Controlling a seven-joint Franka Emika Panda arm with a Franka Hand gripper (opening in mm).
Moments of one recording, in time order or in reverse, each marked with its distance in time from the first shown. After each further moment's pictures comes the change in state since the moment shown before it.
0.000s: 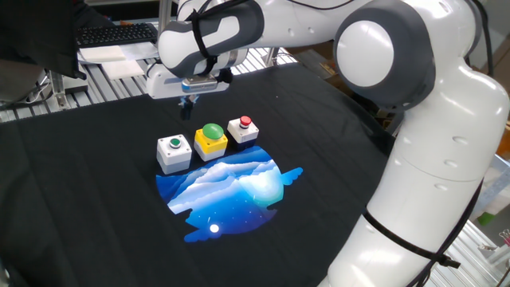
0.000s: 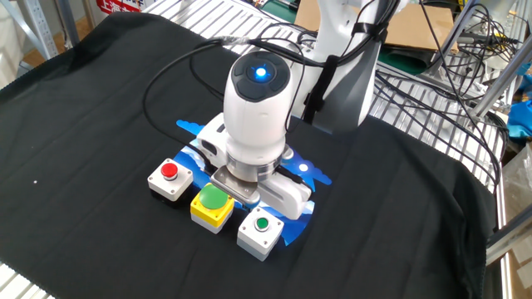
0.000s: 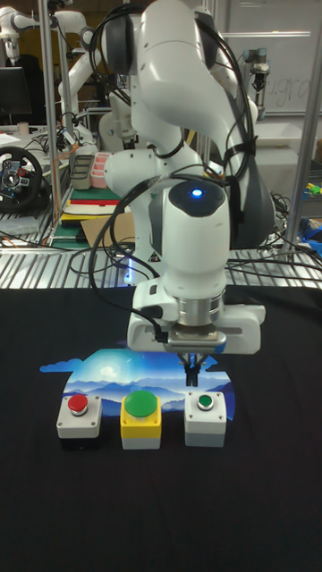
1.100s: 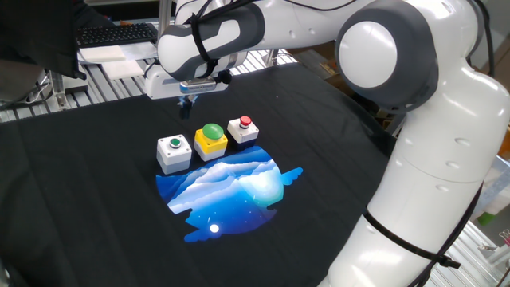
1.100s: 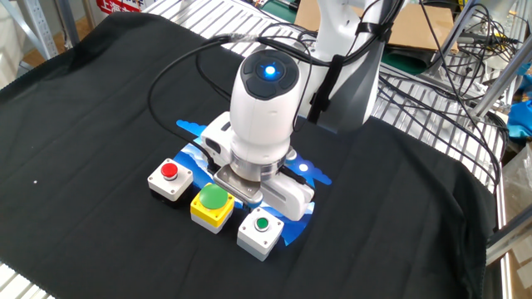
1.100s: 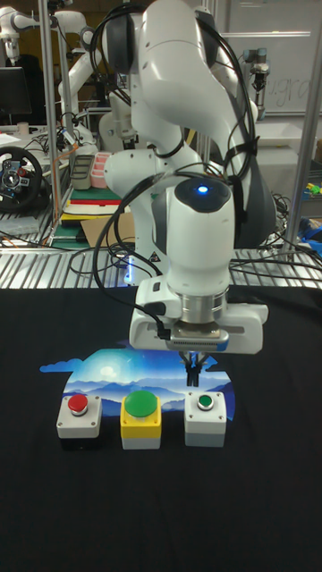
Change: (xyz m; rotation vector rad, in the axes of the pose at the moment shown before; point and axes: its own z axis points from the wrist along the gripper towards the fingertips) arm -0.001 0.003 -0.002 0.018 -0.028 0.013
